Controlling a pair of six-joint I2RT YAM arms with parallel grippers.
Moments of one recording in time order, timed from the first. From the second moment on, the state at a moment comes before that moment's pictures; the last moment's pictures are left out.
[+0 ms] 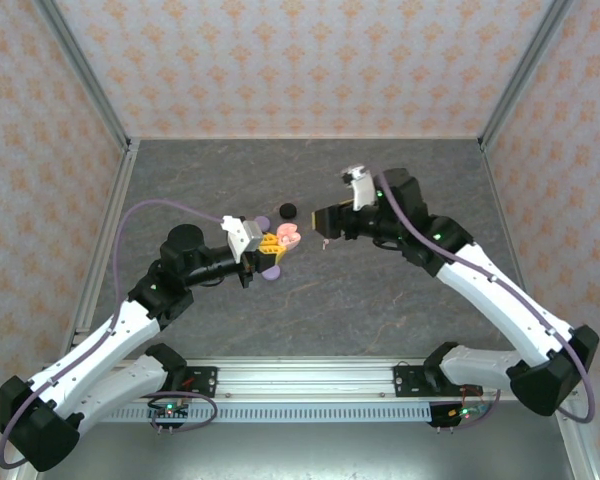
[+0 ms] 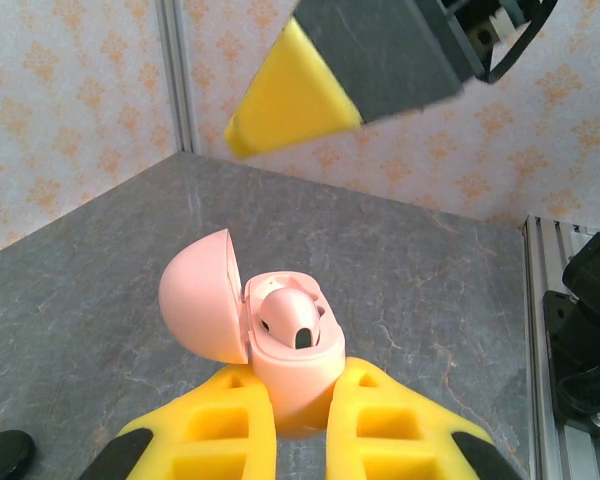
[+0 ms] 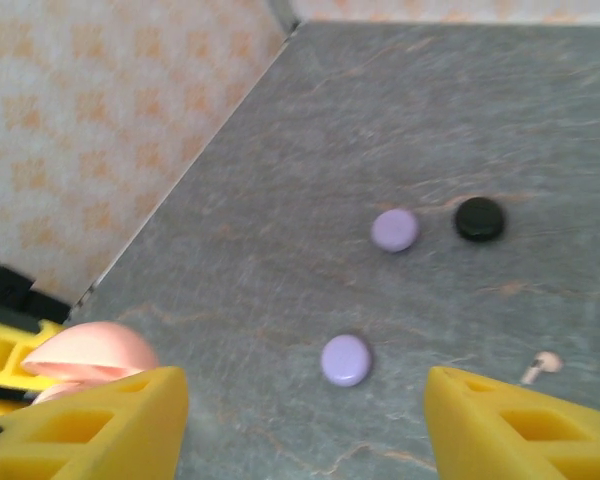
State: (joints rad) left arm -0.54 0.84 0.65 0.02 0.54 0.06; right arm 0.63 1.16 1.21 -0.54 -0.26 0.38
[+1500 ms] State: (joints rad) left arm -0.54 0.82 0.65 0.02 0.52 0.06; right arm 0.52 2.03 1.41 -0.61 -0.13 0.48
